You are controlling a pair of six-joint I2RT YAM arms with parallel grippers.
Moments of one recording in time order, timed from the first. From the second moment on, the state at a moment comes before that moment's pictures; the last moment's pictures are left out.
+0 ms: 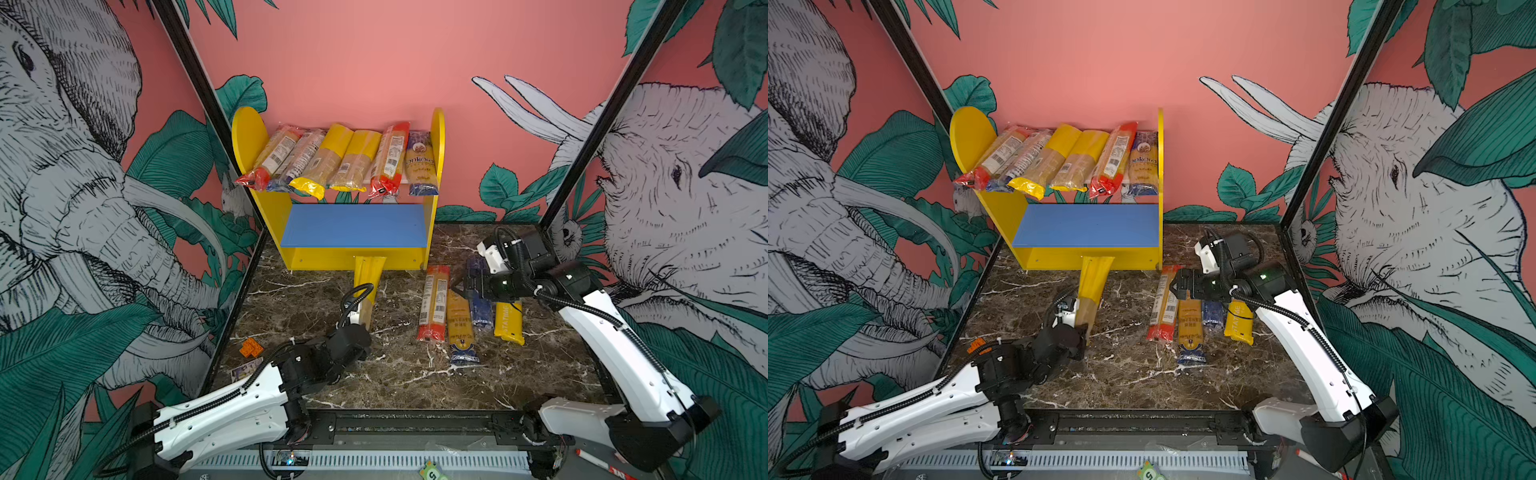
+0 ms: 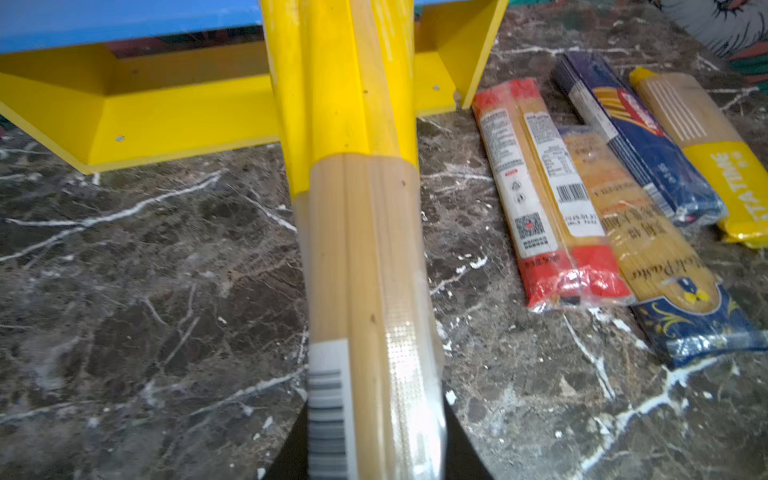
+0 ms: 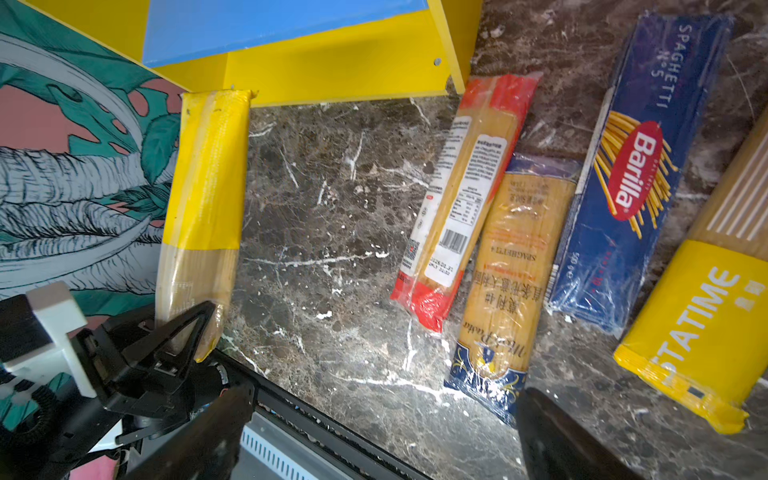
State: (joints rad) left arm -1.04 0.79 0.68 -0.62 -0.61 -0.53; right arm 0.47 1.25 1.44 -1.08 -0.28 0.44
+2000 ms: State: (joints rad) left arm 0.05 1.70 1.35 -0.29 0.22 0.08; right arm 0.52 1.73 2.02 -1.12 -0.13 0.53
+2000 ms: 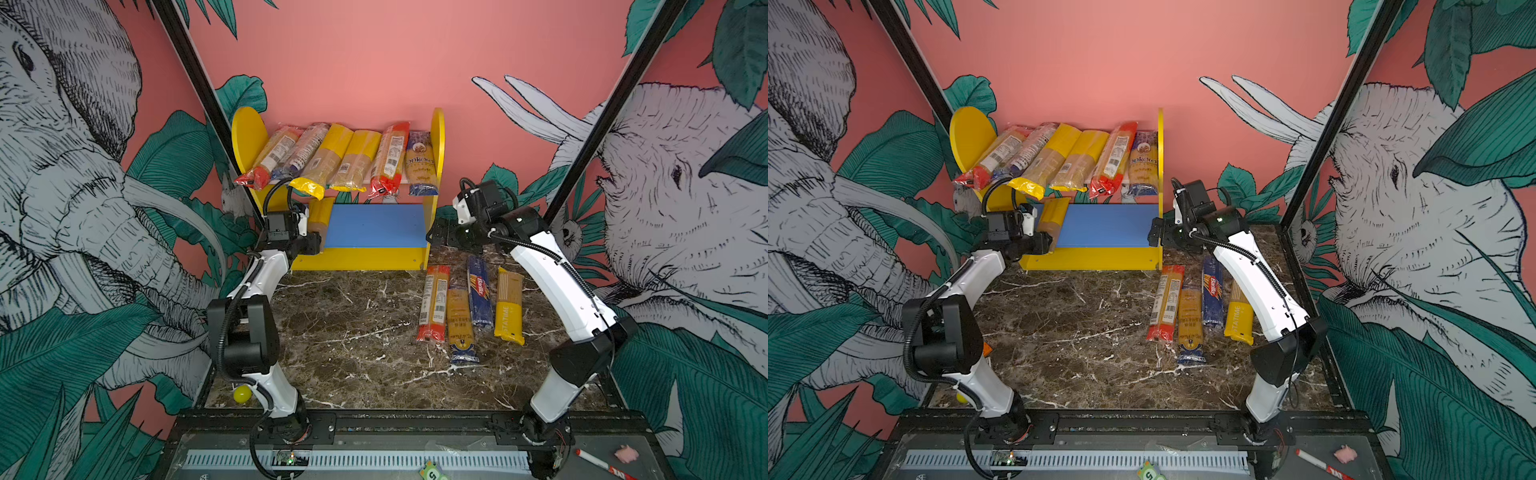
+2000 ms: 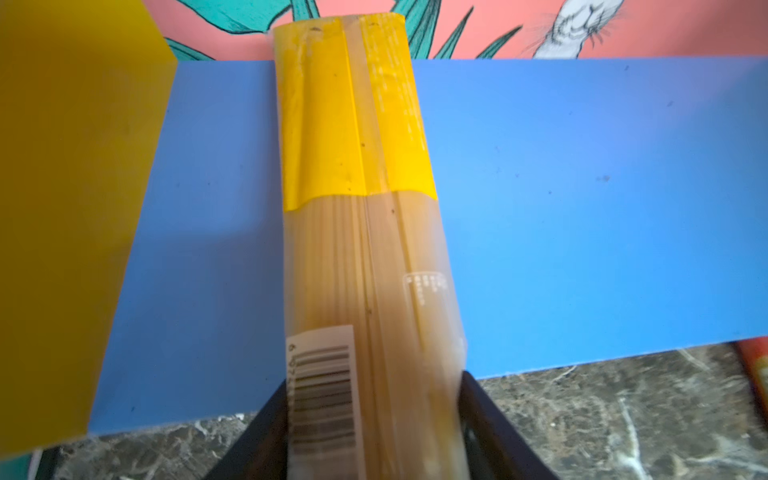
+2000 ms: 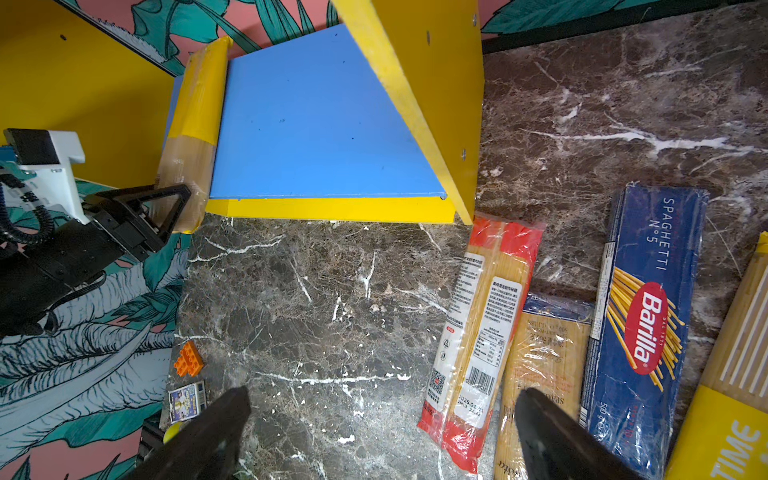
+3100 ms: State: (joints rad) left arm -0.14 1.04 0.95 -0.32 0.09 -0.03; right arm 0.54 1.31 1.60 -1.18 -0.06 0.48
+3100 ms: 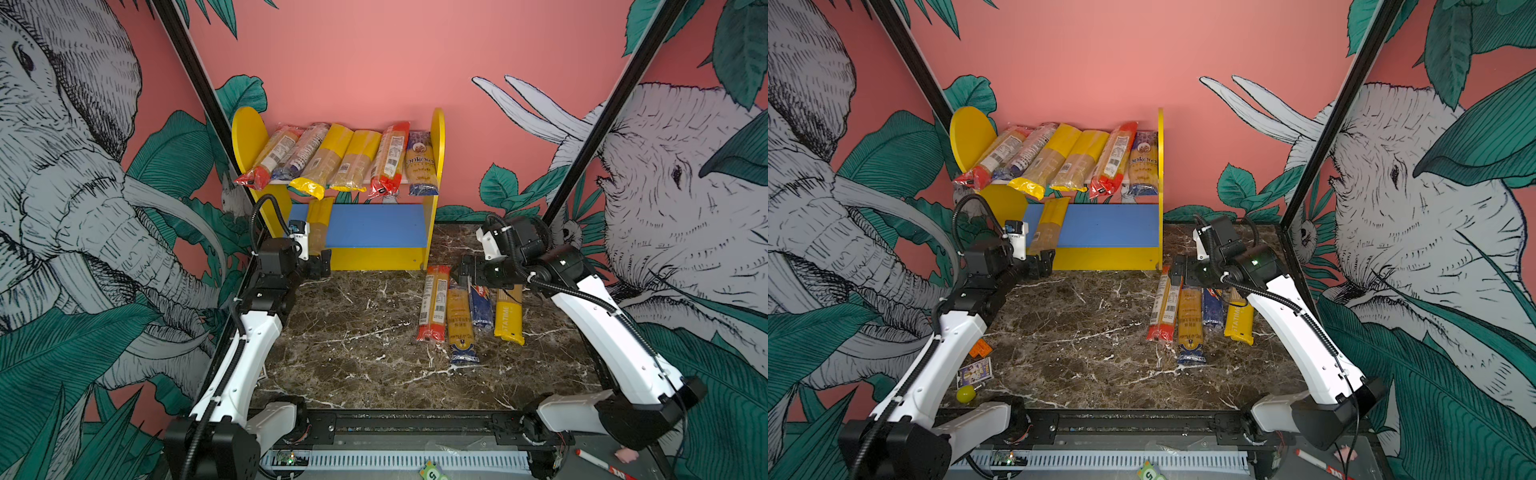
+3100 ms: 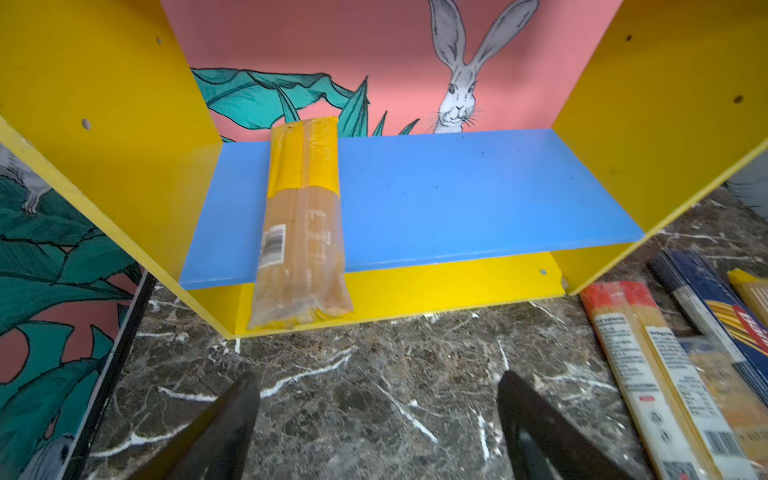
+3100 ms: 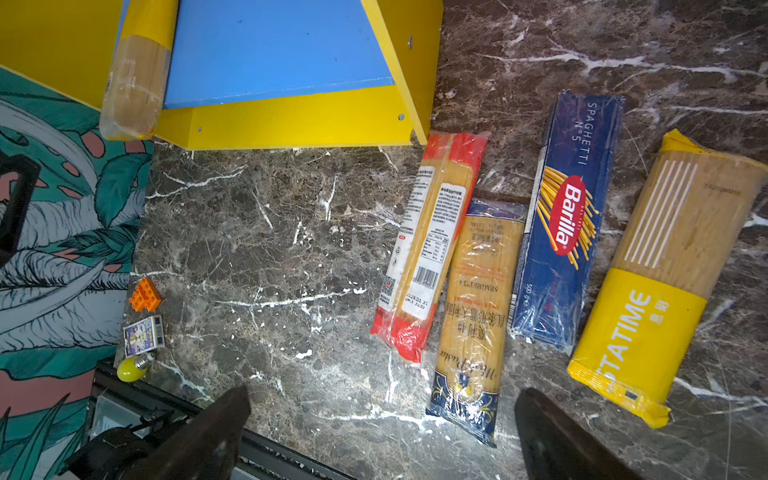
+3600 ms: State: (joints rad) left arm -0.67 0.83 0.78 -0.43 -0.21 -0.26; right arm 0.54 1.03 1.40 -1.27 -0.05 0.46
